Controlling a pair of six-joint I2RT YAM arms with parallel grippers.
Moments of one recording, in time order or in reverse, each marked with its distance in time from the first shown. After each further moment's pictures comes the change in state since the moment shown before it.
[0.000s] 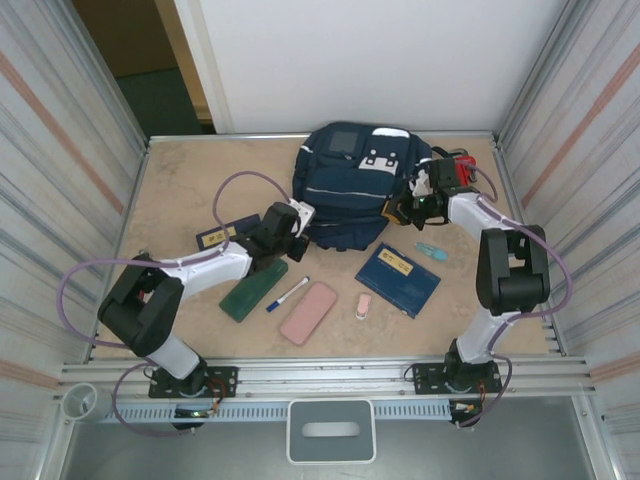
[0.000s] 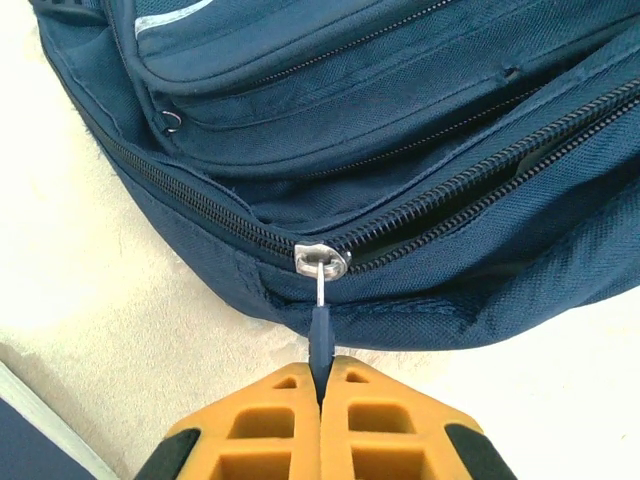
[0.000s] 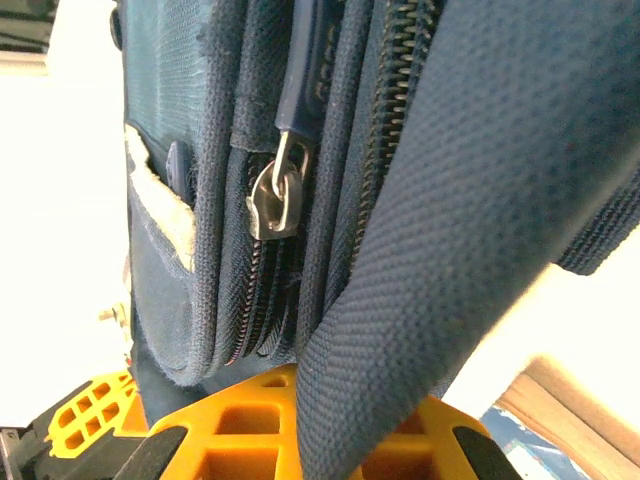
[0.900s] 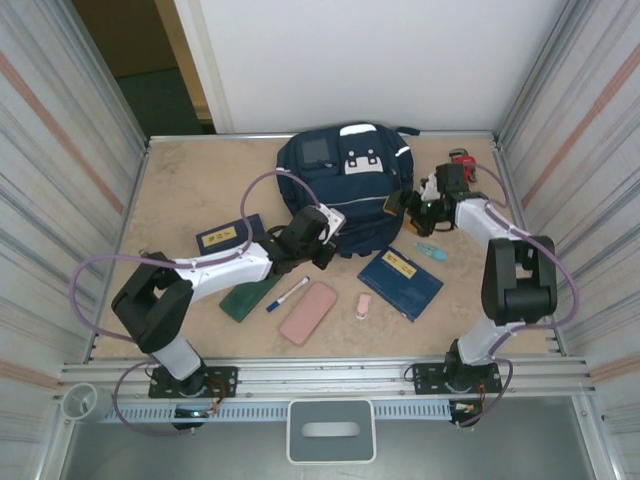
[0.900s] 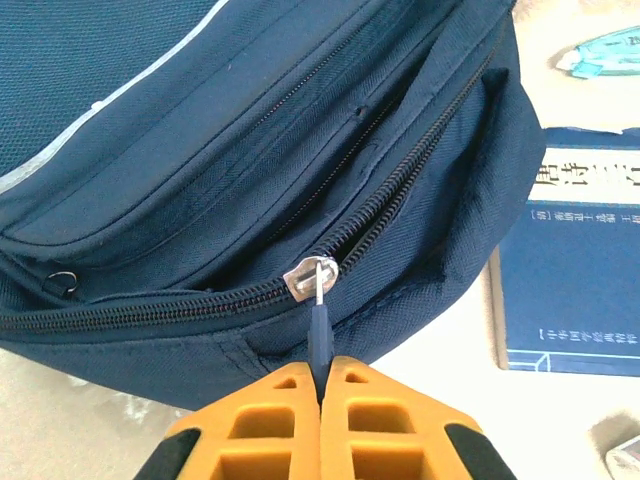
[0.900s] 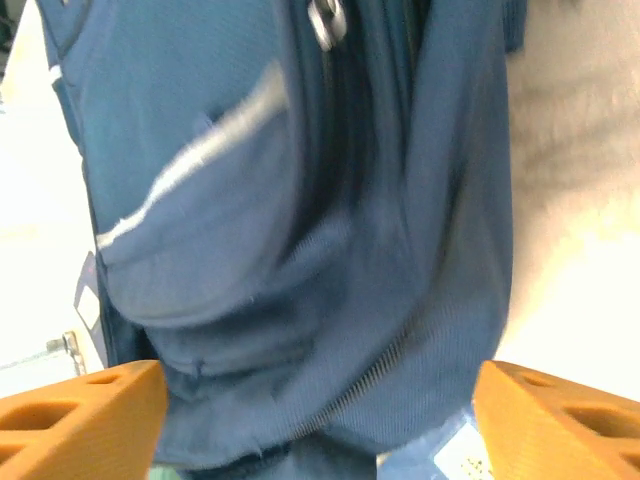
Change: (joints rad) left arm -0.172 0.066 0.139 -0.081 0.024 -0.056; right arm -0.024 -0.124 -0.139 0.014 0.106 -0.025
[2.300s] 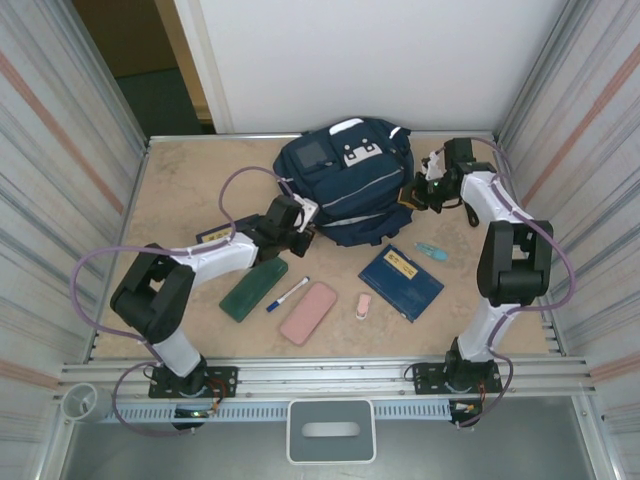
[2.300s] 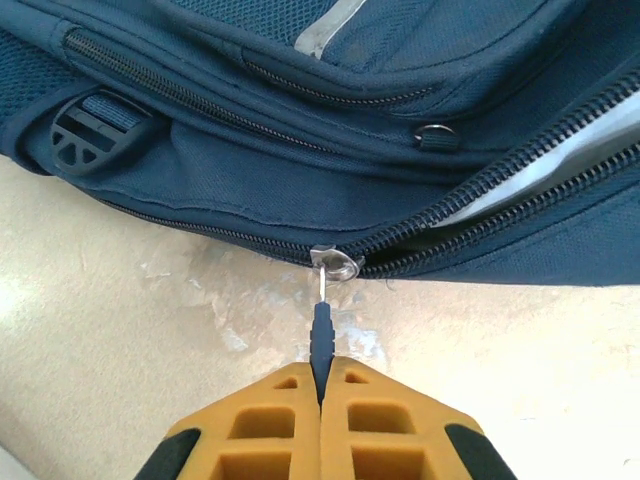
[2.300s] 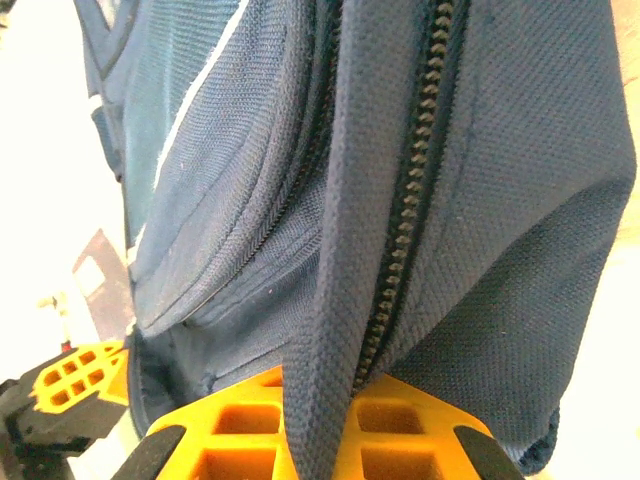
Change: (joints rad) left arm 0.194 0.023 -0.051 0.034 0.045 0.057; right arm -0.064 0.184 0.385 -0.316 -0.053 -0.262
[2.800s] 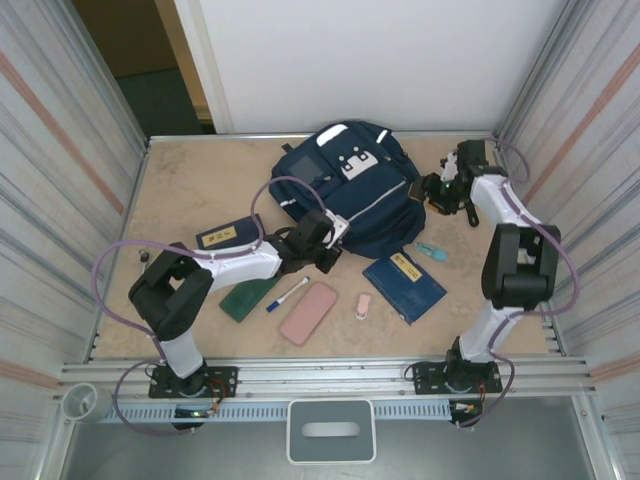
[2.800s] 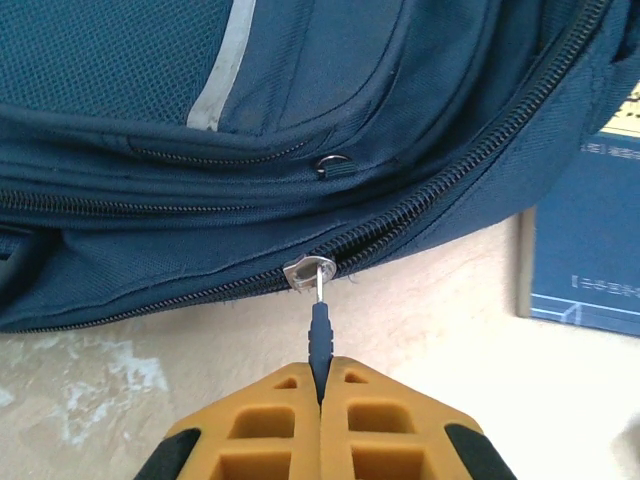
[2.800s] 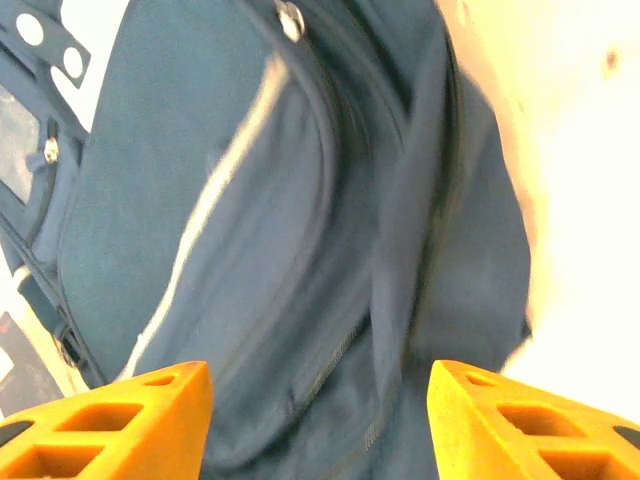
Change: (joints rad) left arm -0.180 0.076 0.065 -0.005 0.000 -0.039; right arm -0.056 -0.087 -0.115 0.074 0.170 0.037
